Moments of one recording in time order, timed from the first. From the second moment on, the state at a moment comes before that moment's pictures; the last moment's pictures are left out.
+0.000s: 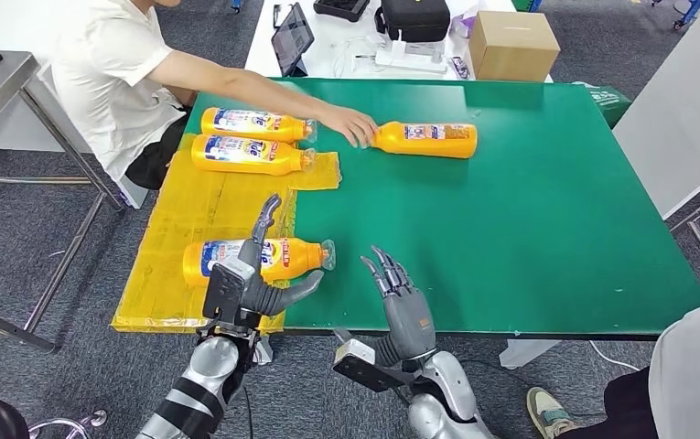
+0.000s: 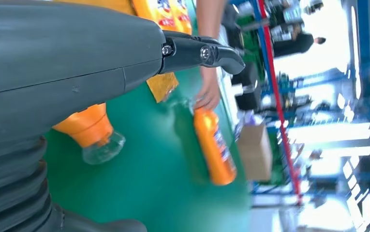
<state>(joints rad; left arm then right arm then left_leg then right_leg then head) -0.26 -0.21 -0.36 -1.16 -0.10 0.24 -0.47 -0.10 0.06 0.44 -1.16 0.84 -0.58 -0.44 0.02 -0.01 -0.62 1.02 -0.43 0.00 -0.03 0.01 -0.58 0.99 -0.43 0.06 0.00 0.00</state>
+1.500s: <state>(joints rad) -0.07 -0.19 -0.63 -1.38 -0.05 0.43 -0.47 -0.39 -0.10 0.31 -0.71 1.05 -0.59 -0.25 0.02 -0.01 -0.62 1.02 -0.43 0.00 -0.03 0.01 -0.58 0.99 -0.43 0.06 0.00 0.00</state>
